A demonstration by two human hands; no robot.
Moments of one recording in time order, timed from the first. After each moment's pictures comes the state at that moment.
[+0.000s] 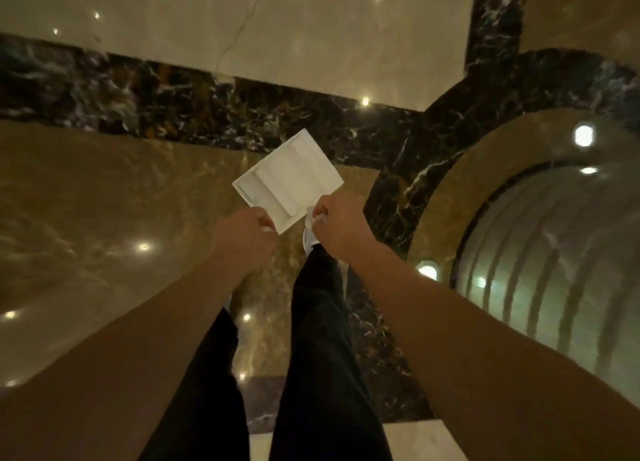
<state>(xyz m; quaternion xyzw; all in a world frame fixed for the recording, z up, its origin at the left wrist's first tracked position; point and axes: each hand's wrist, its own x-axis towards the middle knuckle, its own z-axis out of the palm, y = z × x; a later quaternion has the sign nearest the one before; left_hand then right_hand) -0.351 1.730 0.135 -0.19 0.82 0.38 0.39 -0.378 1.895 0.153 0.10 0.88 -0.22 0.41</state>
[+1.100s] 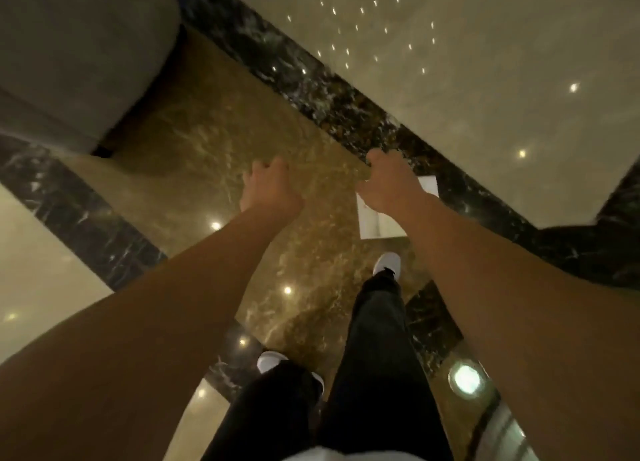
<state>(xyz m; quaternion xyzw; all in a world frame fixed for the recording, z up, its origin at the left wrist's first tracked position) -0.137 1.627 0.285 -0.43 0.85 0.27 0.14 -0.264 1.766 0.293 -0.26 0.90 -0.13 0.32</state>
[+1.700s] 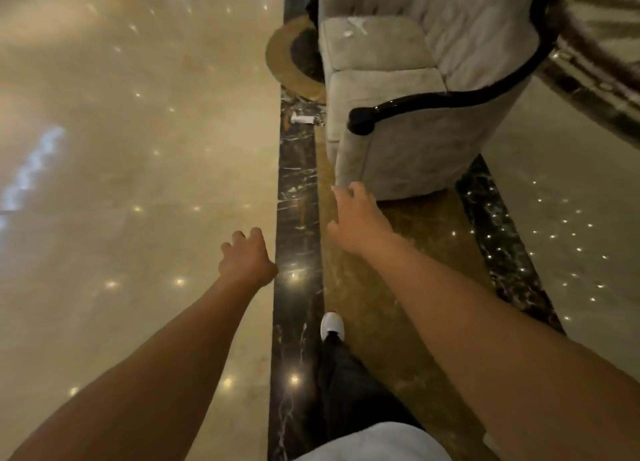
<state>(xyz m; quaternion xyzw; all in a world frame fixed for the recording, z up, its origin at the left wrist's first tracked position) 0.409 1.398 0.454 -0.76 0.61 0.22 0.04 0.216 1.378 0.494 -0.69 0.68 -0.11 0.22</state>
